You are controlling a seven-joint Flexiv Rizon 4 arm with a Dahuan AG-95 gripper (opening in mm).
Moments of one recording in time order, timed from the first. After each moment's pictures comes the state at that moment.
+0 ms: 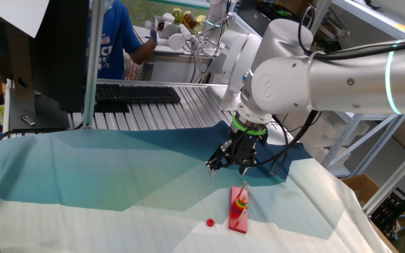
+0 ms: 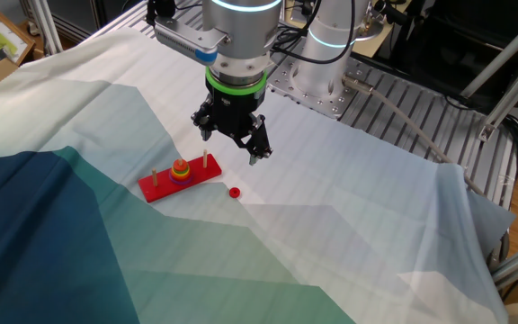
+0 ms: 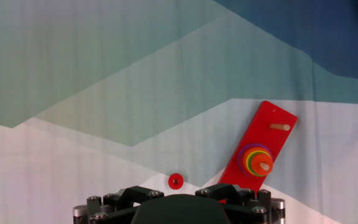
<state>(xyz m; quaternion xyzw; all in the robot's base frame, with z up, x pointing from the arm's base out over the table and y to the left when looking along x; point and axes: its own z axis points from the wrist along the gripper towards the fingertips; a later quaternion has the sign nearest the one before) 0.500 0.000 0.170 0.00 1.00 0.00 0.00</state>
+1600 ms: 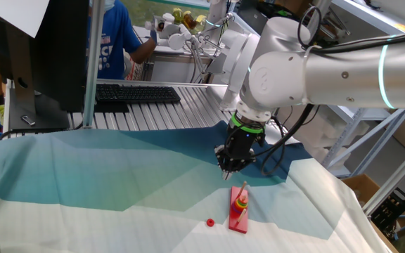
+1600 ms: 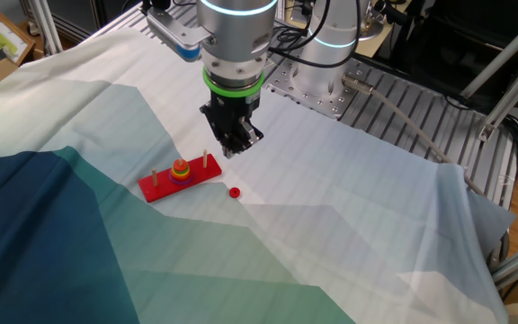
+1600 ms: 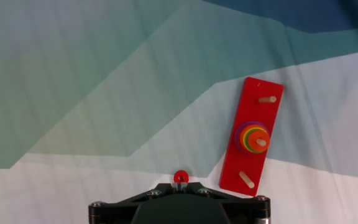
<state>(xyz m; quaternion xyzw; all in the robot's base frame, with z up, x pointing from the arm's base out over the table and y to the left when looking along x) 0.498 0.000 0.170 0.13 0.99 0.00 -0.01</state>
